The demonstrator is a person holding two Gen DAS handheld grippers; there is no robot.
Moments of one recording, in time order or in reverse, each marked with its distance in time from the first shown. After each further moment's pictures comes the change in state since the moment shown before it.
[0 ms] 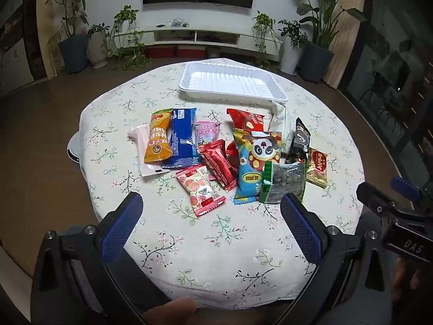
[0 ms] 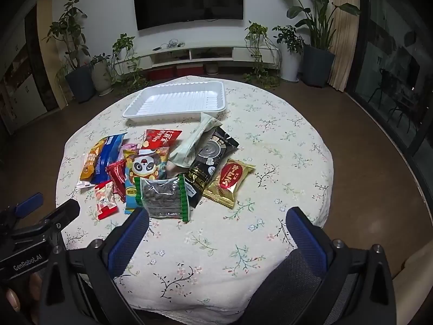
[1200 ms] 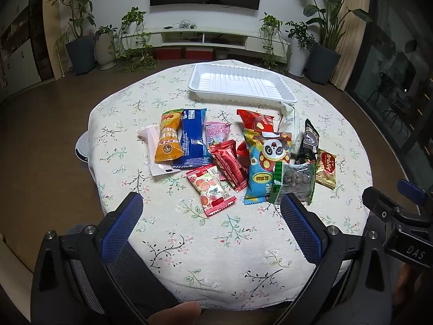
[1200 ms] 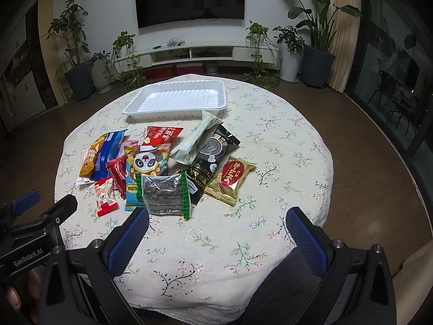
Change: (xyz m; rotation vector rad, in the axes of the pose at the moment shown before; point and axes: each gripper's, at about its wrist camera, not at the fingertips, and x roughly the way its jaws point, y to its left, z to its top) left arm -0.002 0.010 -0.004 -0.022 -0.035 0.016; right arm 0.001 0.005 -0.003 -0.003 0.006 -0.003
